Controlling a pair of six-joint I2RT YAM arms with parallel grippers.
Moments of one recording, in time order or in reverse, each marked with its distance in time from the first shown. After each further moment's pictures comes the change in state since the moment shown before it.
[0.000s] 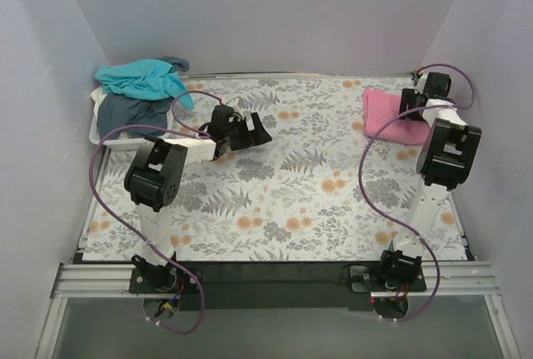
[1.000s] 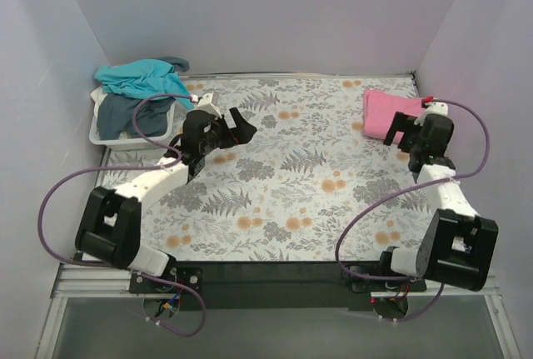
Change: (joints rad) left arm 0.000 -0.493 -0.264 -0.005 -0.144 -0.003; right arm 0.046 -0.918 -0.948 0.365 -0.024 0.230
